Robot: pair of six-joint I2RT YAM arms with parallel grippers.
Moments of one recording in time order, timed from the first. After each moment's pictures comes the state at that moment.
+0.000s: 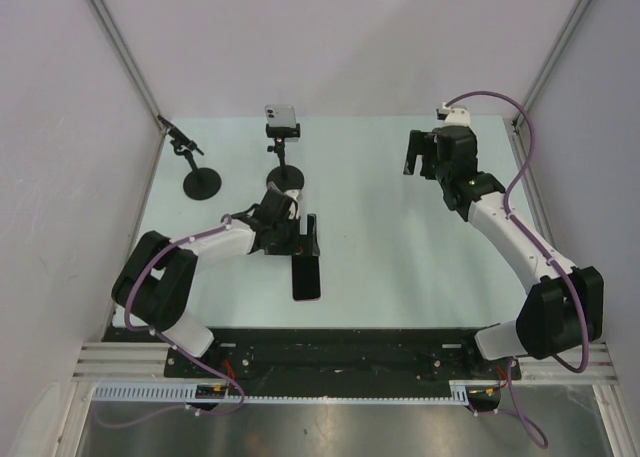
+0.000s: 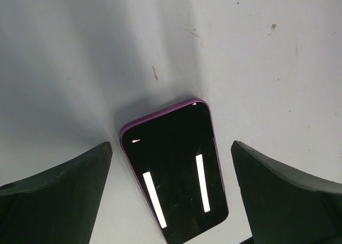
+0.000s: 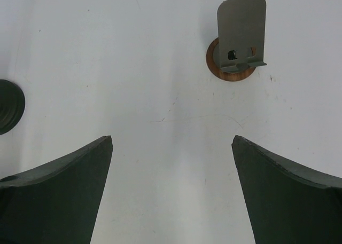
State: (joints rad) left arm -0.53 1.58 0.84 -0.25 0.15 -0.46; right arm 0.30 1.41 1.19 -0.23 0.26 0.22
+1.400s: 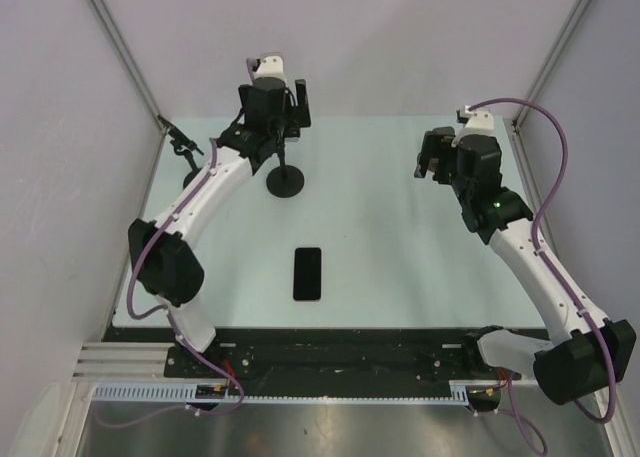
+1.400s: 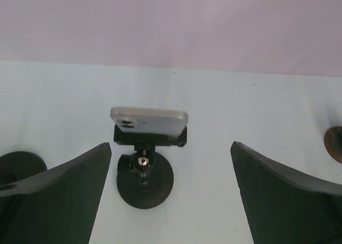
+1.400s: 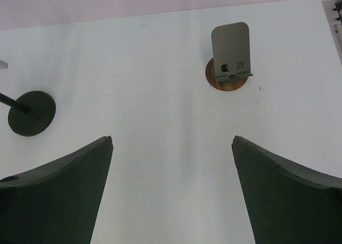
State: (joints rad) left arm -0.46 1.72 1.69 -0.31 -0.38 -0.25; right arm 0.33 1.18 1.15 -0.29 0.27 0.23
